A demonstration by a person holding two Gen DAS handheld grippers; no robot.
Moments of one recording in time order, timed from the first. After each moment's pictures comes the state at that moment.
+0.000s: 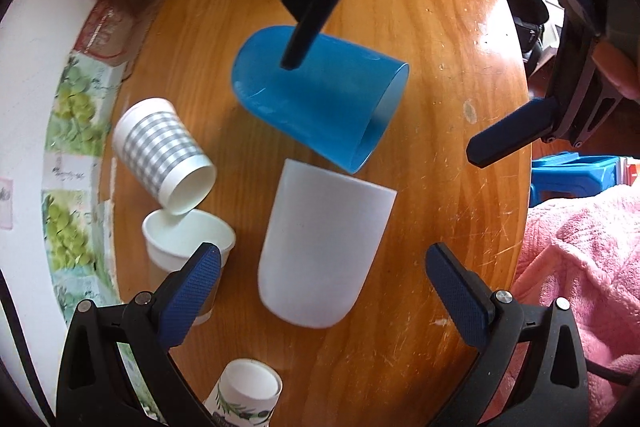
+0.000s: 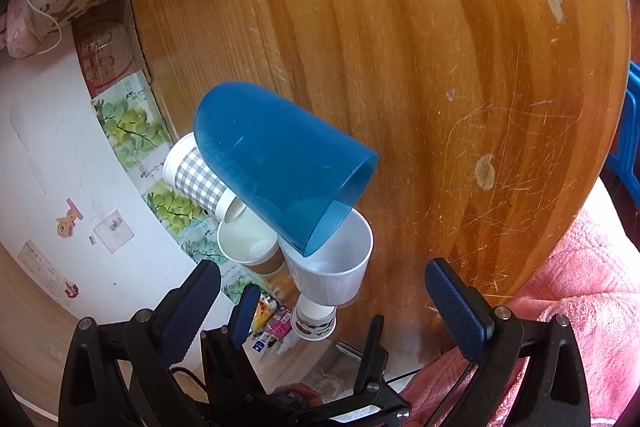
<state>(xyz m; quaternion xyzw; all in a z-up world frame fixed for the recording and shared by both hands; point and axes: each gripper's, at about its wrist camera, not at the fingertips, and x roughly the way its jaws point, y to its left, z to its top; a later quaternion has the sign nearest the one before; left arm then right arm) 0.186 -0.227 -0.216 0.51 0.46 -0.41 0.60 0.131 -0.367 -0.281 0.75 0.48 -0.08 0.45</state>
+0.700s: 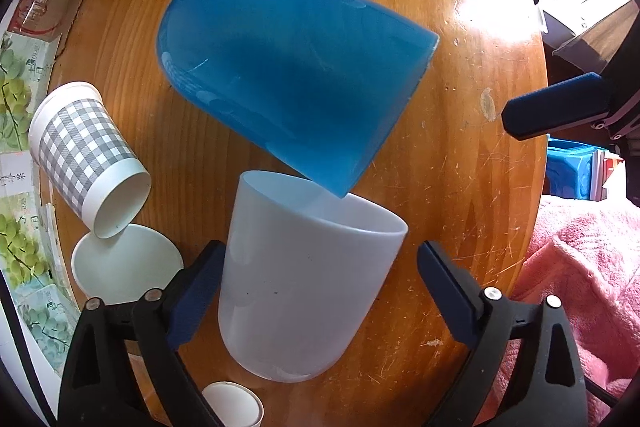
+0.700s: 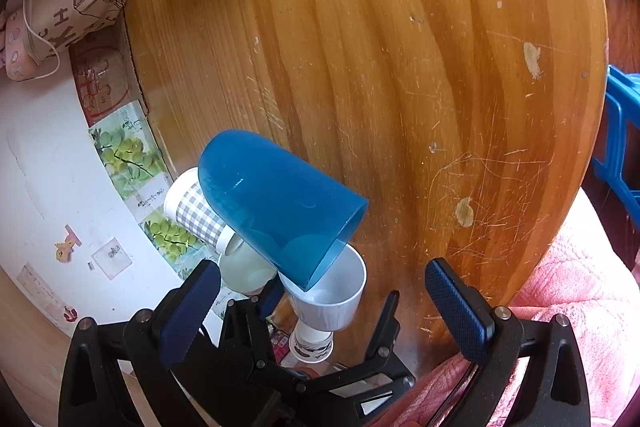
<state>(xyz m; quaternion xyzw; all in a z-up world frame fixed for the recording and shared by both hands) 0.223 -0.258 -0.269 0.50 0.54 -0.41 0.53 0.126 -0.382 -0.279 0.74 0.48 -0.13 0.46</state>
